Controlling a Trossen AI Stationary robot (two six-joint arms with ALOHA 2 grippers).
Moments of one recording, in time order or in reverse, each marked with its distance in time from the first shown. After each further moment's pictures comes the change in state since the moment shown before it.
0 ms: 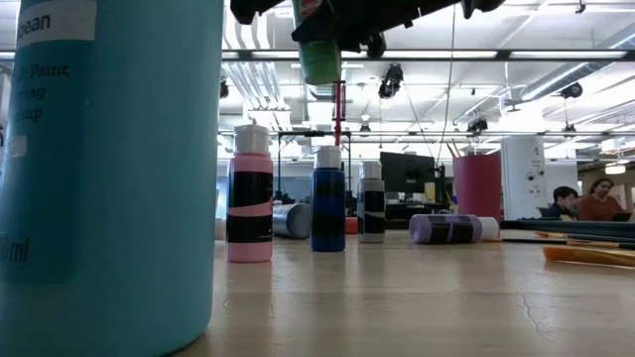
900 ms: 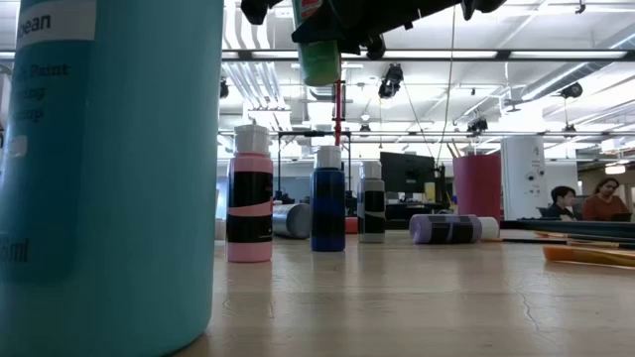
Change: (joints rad) left arm -0.001 0.062 0.047 -0.002 0.012 0.013; right arm -0.001 0.000 -0.003 -0.004 -0.015 0.024
